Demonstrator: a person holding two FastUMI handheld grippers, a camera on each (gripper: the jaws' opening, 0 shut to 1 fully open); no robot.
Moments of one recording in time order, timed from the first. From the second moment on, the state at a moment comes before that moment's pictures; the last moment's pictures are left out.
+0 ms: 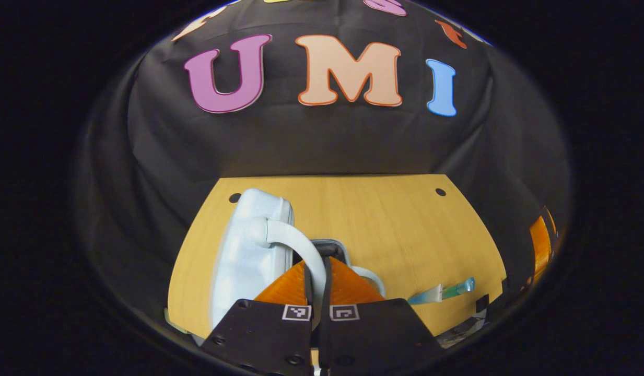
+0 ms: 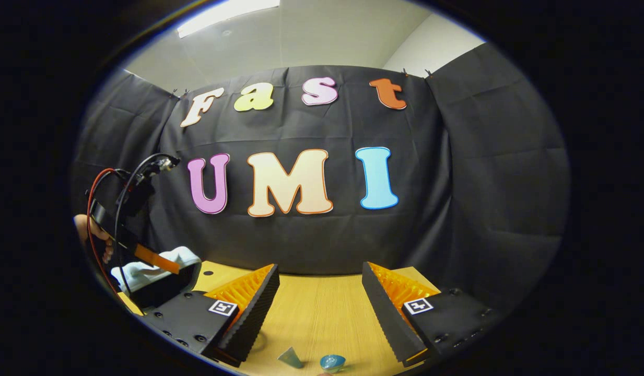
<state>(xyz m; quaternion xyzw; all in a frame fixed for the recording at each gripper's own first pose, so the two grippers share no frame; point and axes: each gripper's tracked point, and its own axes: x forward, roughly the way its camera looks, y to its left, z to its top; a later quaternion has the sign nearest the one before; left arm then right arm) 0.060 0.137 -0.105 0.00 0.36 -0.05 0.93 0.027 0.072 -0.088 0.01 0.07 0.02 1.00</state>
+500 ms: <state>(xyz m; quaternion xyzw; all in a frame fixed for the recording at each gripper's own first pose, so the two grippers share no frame) 0.070 0.268 -0.083 0.02 0.33 0.01 0.94 0.030 0.120 -0.079 0.01 0.05 0.00 1.00</state>
